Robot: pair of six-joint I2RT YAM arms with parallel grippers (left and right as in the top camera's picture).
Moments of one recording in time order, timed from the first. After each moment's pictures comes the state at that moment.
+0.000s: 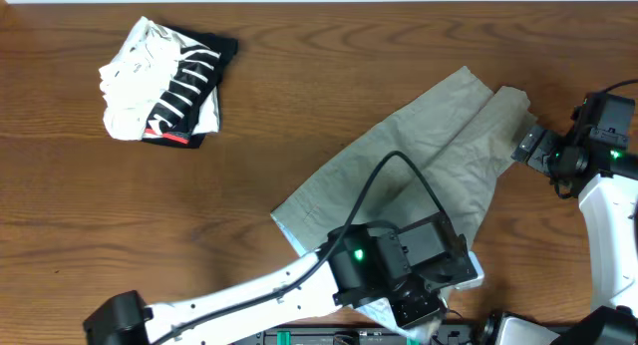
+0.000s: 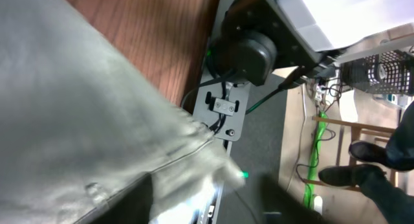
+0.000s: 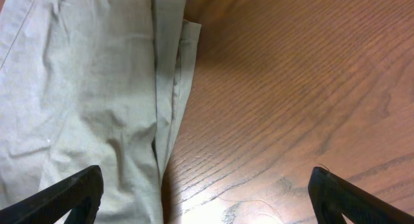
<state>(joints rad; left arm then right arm) -1.24 1.52 1.27 -0.79 0.41 -0.10 -0.30 1.38 1.03 -0.75 0.07 0.28</state>
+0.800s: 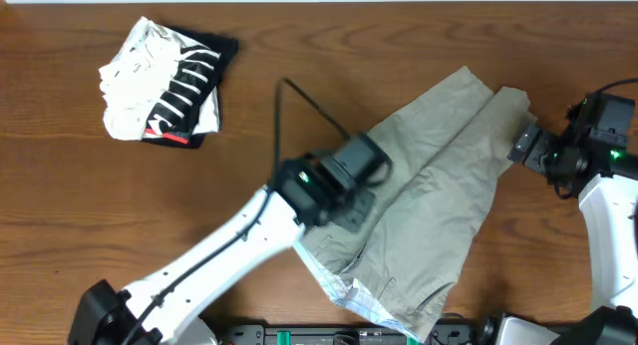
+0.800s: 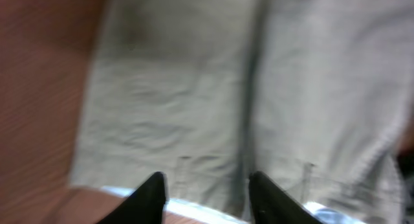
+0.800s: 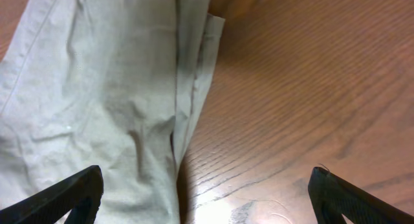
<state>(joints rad) -0.82 1.51 1.27 -0.98 0.02 -0.34 -0.30 1.38 1.03 -0.75 -0.01 0.24</state>
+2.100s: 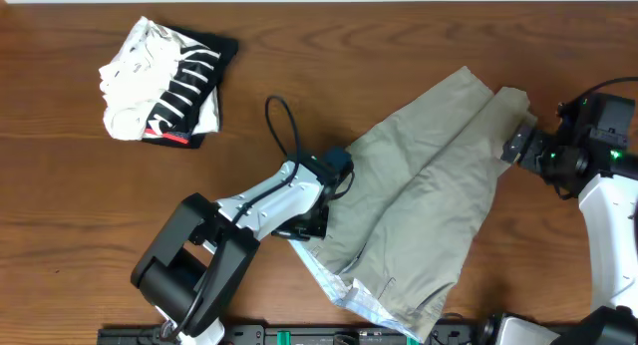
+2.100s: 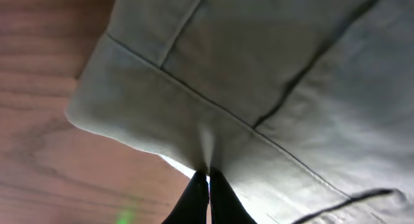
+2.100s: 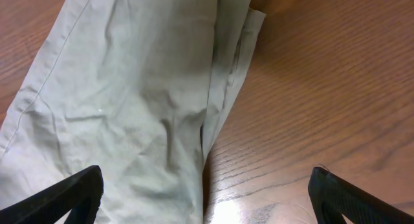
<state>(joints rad) -0.69 1.84 1.05 -0.99 -0.03 -0.57 -0.30 1.38 1.03 -0.75 -0.12 0.20</state>
